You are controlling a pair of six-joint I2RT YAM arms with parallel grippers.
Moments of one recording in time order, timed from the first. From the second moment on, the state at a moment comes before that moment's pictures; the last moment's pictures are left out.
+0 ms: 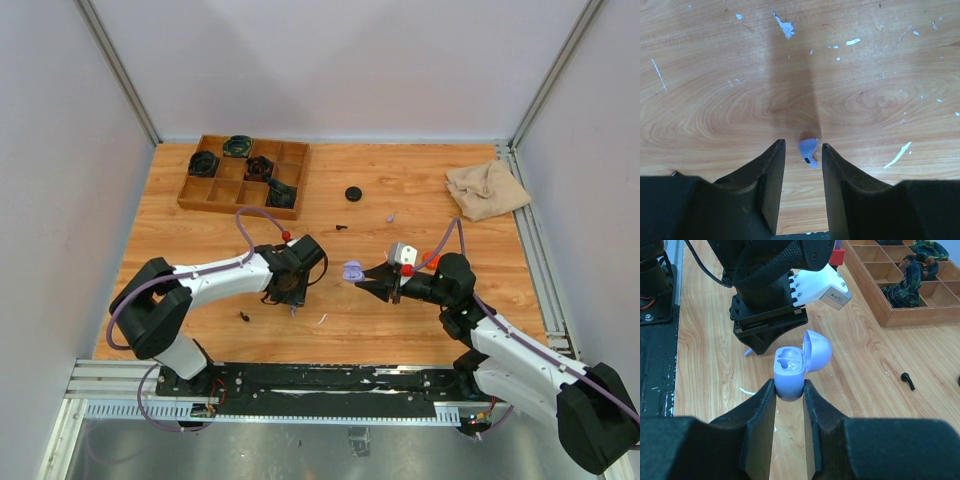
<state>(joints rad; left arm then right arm) -0.85 1.55 0.89 -0.63 -0.23 -0.65 0.55 0.88 0.28 0.50 -0.73 -0.17</state>
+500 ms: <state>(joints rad) -0.85 1.61 0.92 -0.65 -0.21 -0.72 0.55 0.88 0.28 0.49 -0.72 -0.18</state>
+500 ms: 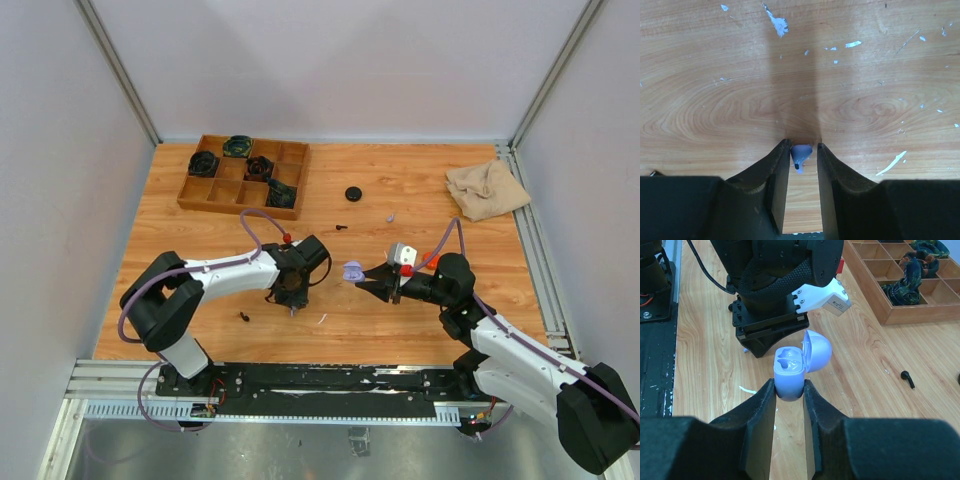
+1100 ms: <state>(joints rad) -0.88 1.65 0.96 -0.68 -0.23 -0.73 0.55 0.88 0.28 0.48 -0.72 -0.19</state>
